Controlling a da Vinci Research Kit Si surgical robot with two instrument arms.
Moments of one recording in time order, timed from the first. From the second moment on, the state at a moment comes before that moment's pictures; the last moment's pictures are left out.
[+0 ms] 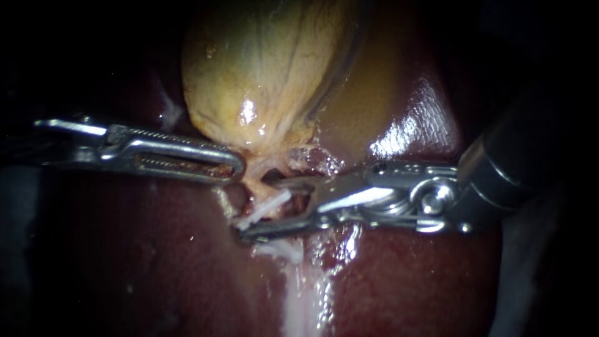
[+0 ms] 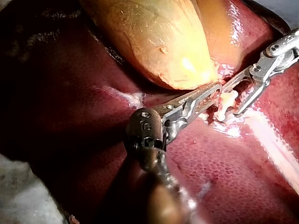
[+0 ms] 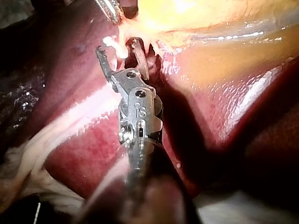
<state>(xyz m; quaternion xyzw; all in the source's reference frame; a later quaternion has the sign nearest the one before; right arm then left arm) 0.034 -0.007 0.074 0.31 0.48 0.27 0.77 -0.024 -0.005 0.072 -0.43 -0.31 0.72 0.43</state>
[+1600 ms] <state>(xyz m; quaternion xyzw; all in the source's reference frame) 0.022 -0.003 0.066 0.28 0.50 0.21 0.79 -0.028 -0.005 0.078 -0.43 -0.30 0.73 0.43</state>
